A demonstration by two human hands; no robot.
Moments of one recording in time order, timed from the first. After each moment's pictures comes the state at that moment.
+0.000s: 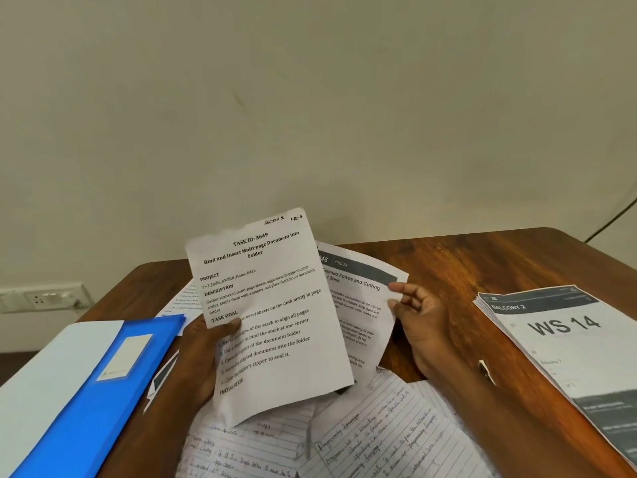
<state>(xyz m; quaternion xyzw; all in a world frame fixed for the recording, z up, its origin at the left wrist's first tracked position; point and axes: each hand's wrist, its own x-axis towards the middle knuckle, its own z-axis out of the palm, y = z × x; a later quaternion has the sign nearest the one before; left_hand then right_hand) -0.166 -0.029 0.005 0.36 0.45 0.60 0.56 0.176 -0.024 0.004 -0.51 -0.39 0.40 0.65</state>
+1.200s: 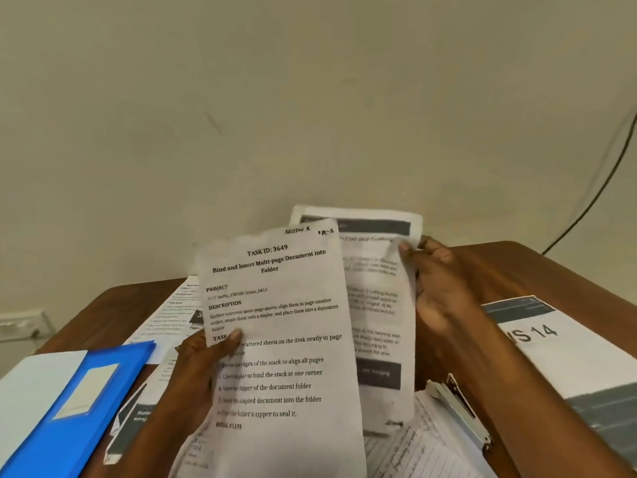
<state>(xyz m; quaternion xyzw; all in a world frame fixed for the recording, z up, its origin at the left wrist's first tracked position) -0.115 -0.059 0.047 0.45 0.40 0.55 0.58 0.216 -0.045 0.127 -0.37 -0.35 0.48 0.71</state>
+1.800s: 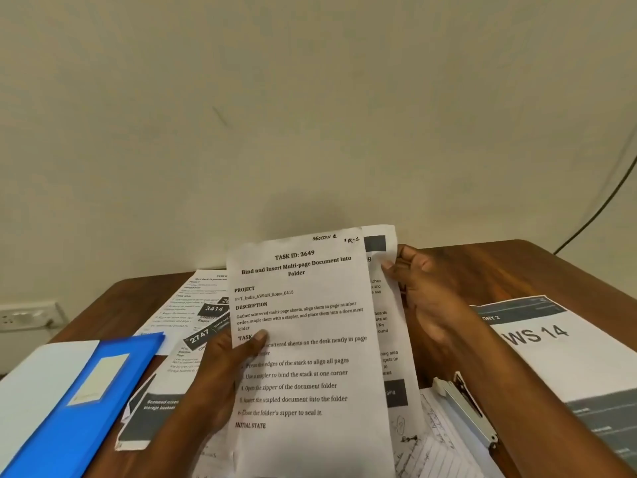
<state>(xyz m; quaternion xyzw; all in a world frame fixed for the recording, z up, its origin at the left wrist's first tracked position) -0.096 -0.065 0.037 0.42 0.40 0.54 0.60 0.205 -0.041 0.109 -0.42 -0.48 0.48 0.60</state>
